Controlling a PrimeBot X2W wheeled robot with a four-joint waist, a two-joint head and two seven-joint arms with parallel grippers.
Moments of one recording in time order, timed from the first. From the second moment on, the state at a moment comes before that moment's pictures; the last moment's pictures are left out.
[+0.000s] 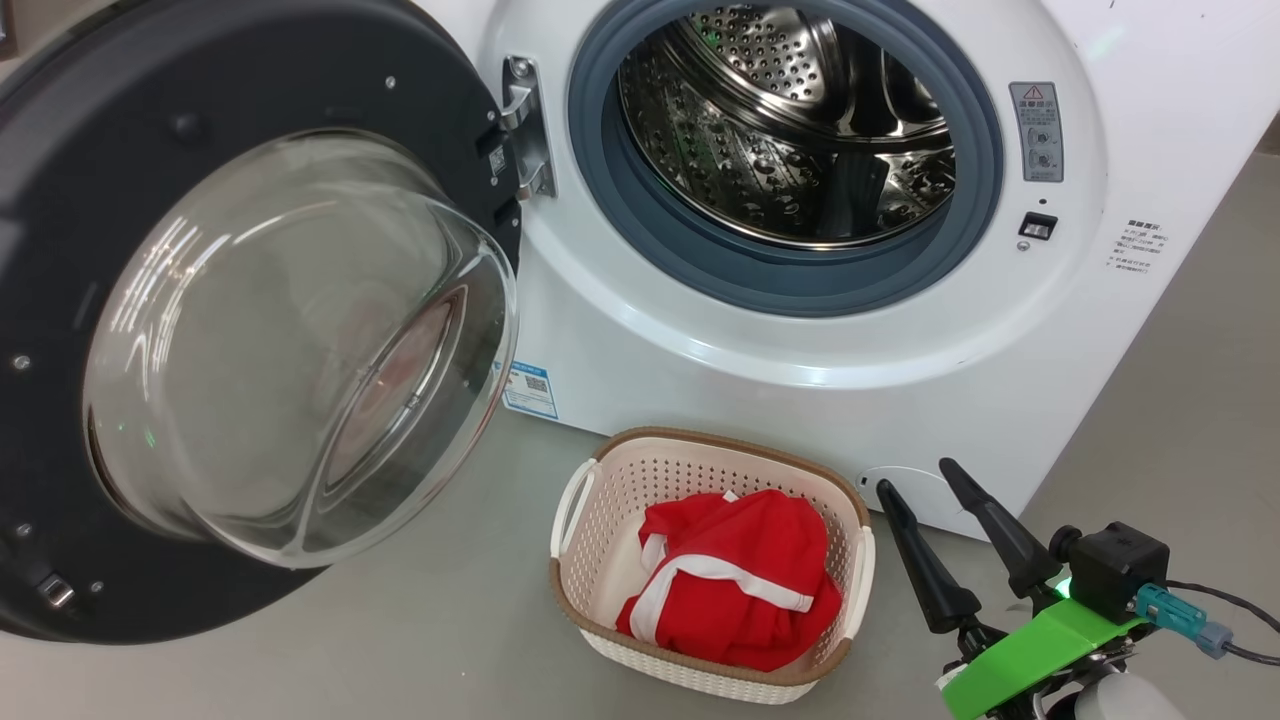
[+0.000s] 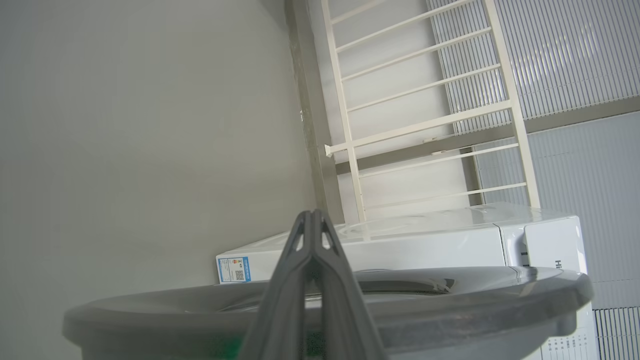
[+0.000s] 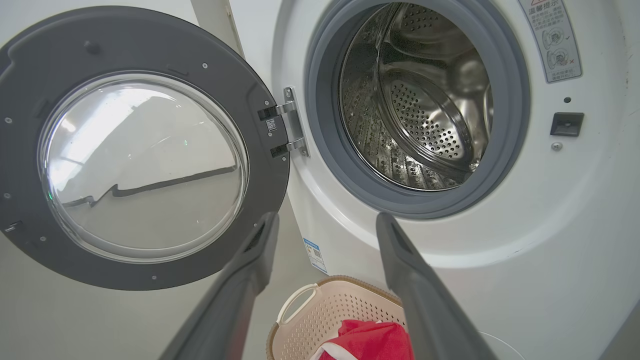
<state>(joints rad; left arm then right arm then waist) -0.59 0.47 0.40 0.81 -1.35 0.00 0.49 -0.14 -0.25 0.28 0.20 0.48 0.13 -0.26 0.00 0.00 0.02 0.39</state>
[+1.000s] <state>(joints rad) -0.47 0.45 0.32 0.51 -1.42 0.02 0.82 -0.14 -0.24 0.27 0.21 0.48 0.13 -0.26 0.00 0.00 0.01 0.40</state>
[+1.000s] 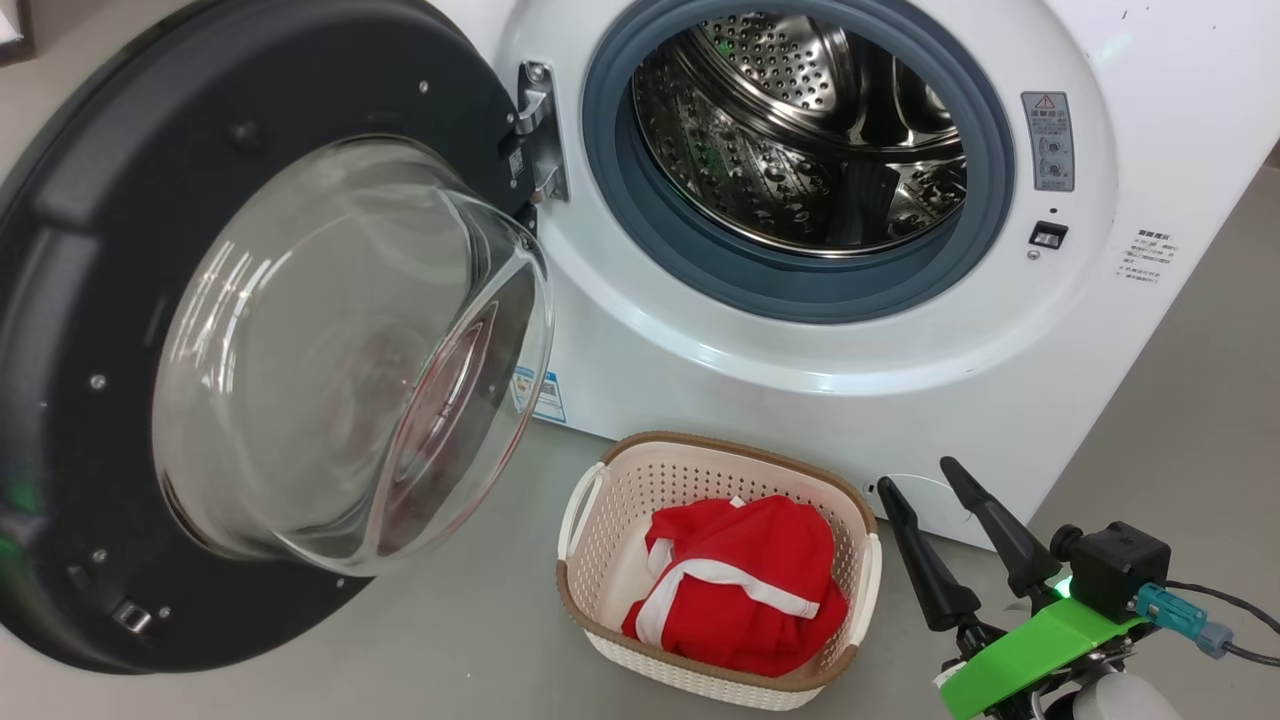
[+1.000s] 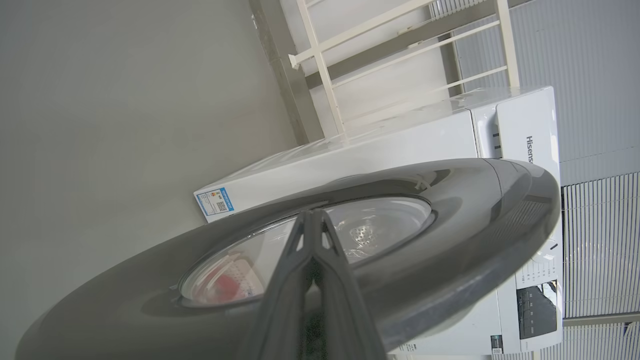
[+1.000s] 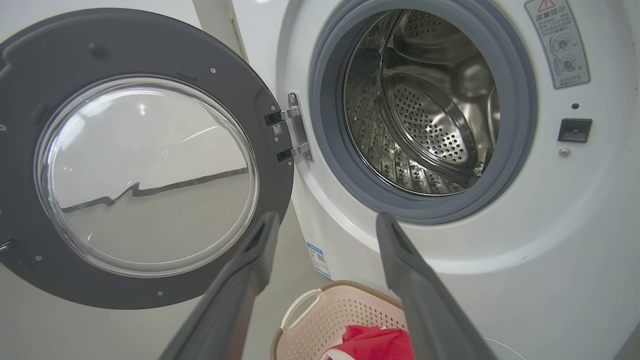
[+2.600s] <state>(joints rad) -0.34 0.37 0.28 0.20 -1.43 0.07 0.87 -0.14 -0.23 0.26 0.21 0.48 0.13 -0.26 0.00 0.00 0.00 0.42</state>
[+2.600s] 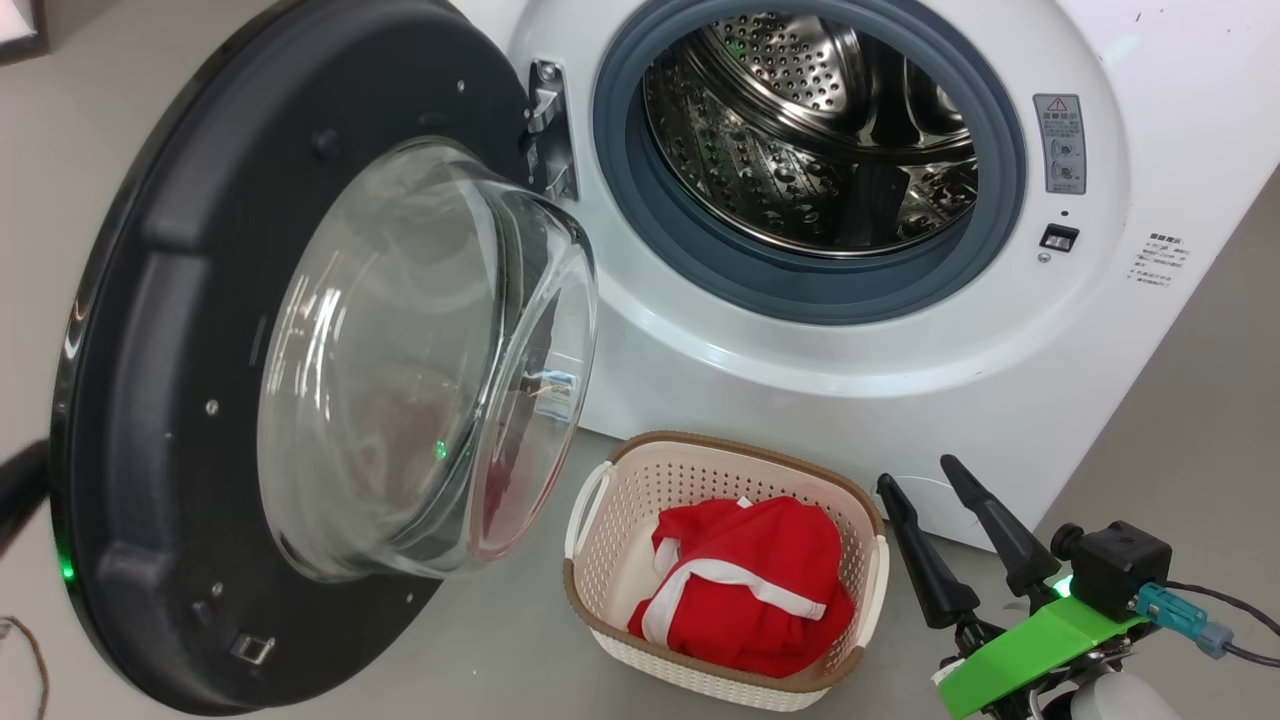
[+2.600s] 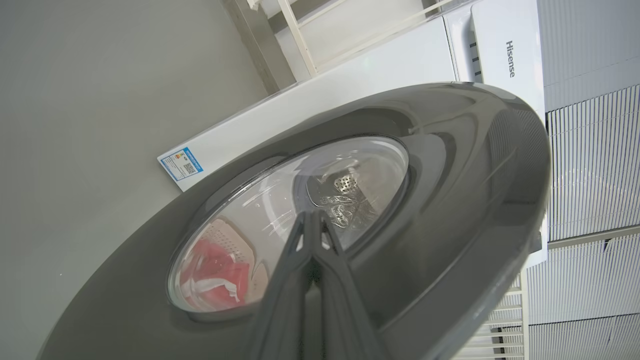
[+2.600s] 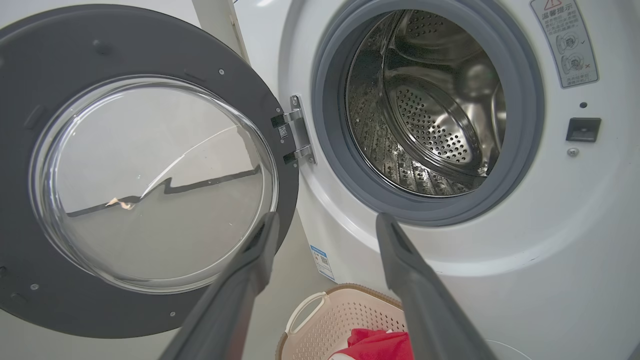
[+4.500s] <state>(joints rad) 0.02 0.21 0.24 -0.02 -0.78 -0.11 -0.01 -0.14 -0.23 0.24 0.20 0.48 0.13 -0.26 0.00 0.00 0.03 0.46</state>
